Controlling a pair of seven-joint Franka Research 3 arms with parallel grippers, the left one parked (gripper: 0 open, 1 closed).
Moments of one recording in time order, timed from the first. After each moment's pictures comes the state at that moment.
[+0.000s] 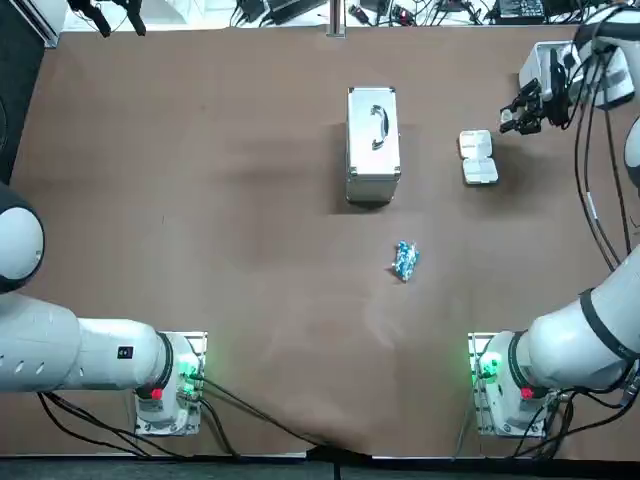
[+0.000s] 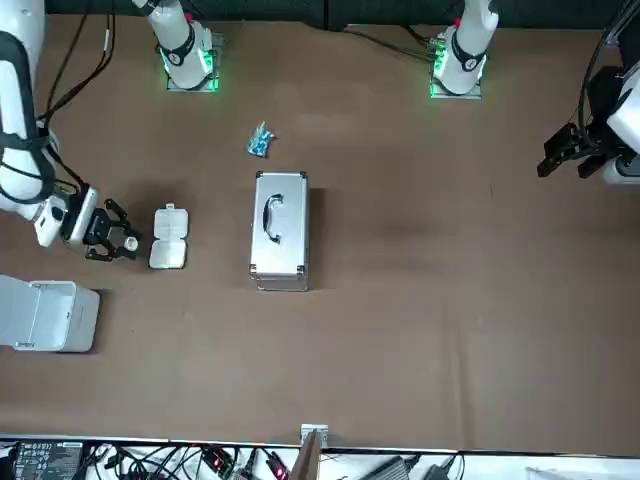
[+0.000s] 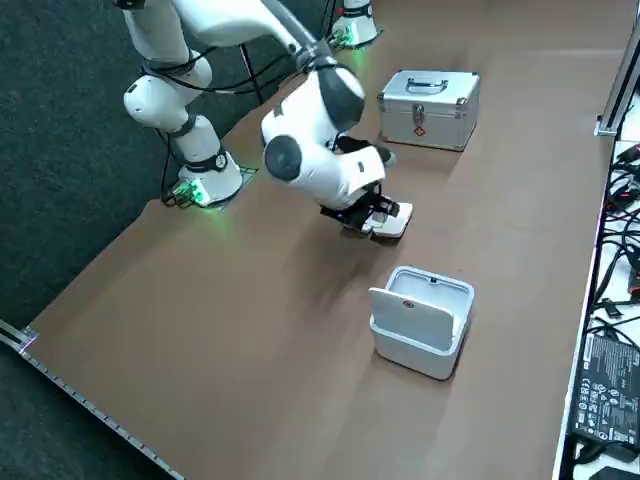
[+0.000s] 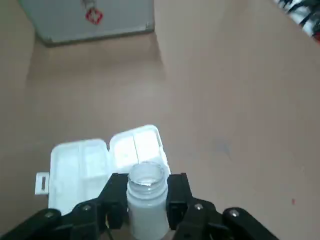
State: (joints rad) arm -0.06 0.38 -0.28 -2.03 0.91 2.09 -2.28
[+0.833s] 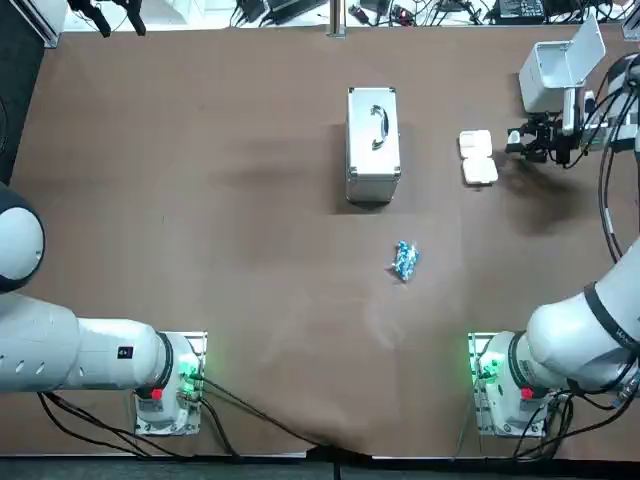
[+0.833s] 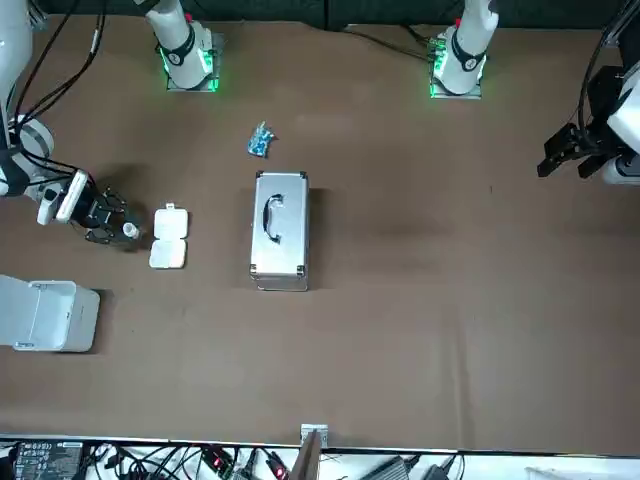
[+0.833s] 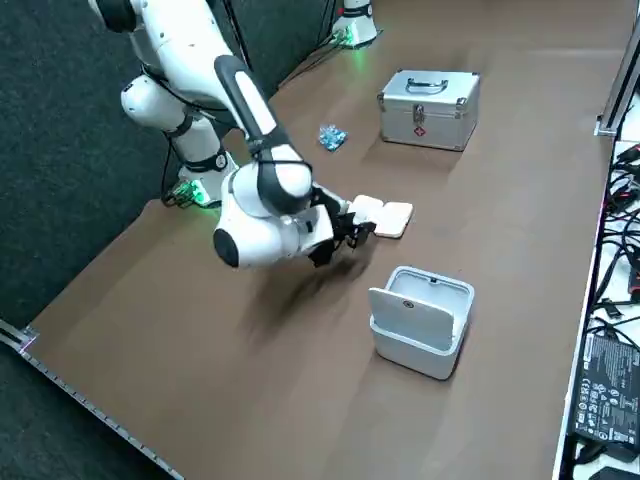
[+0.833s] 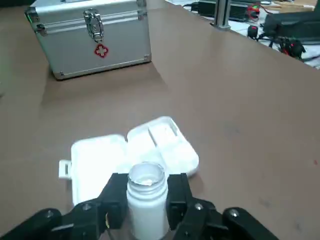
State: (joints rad) arm -0.26 0.51 -0.29 -2.08 1.17 1.84 -2.53
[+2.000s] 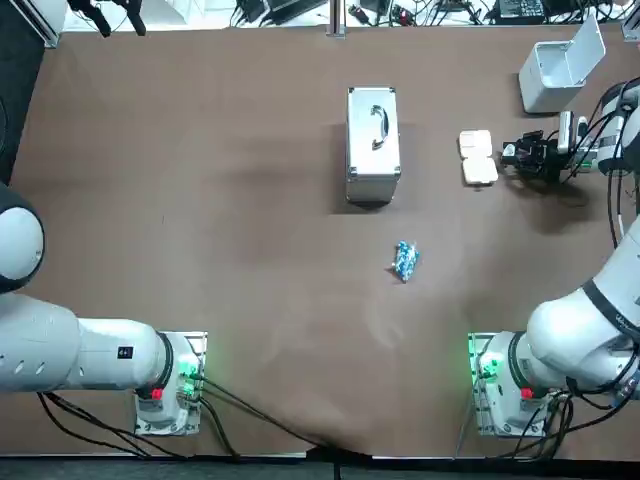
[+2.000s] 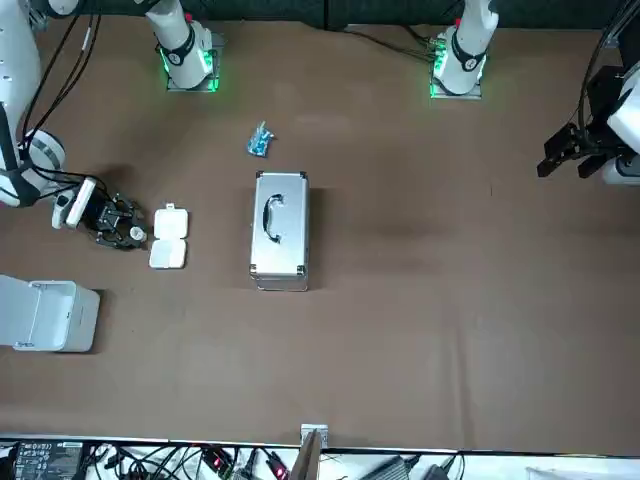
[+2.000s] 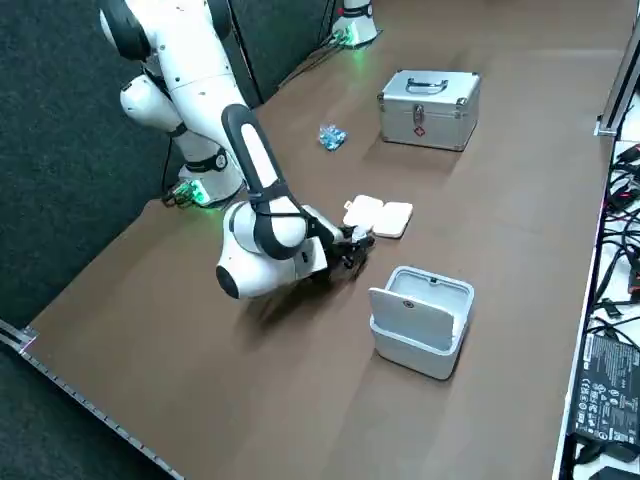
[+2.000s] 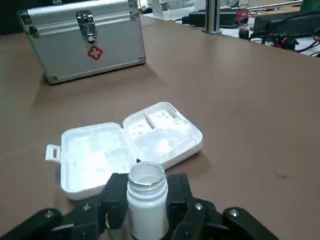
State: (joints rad) arm -0.30 0.67 -0.29 -2.03 1.27 1.76 -2.61
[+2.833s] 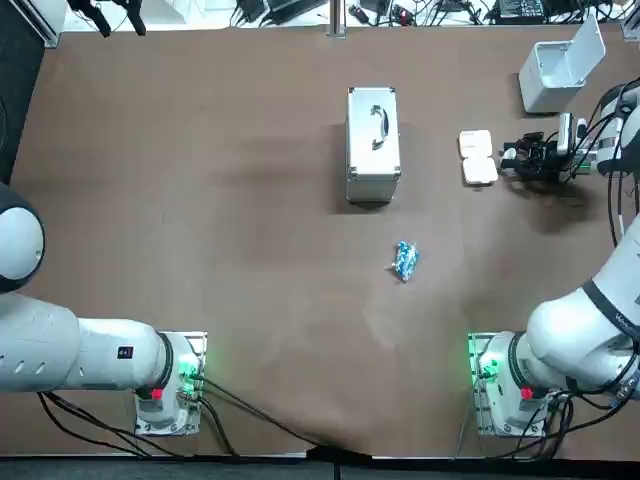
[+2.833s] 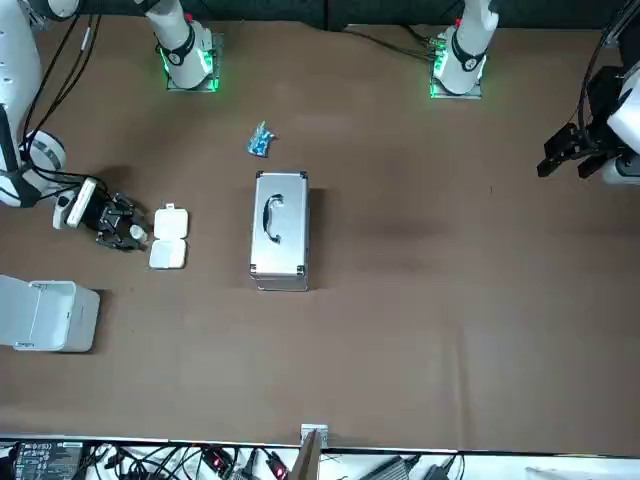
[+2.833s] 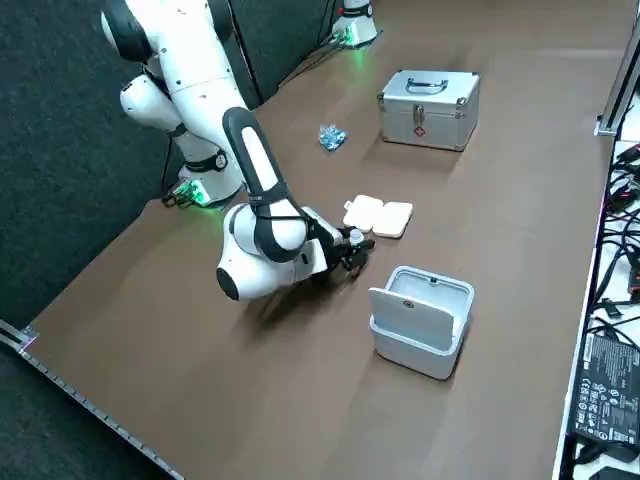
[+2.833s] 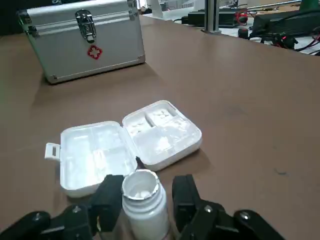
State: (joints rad) arm -0.30 0.68 -0.29 -2.02 1.27 1.75 -2.61
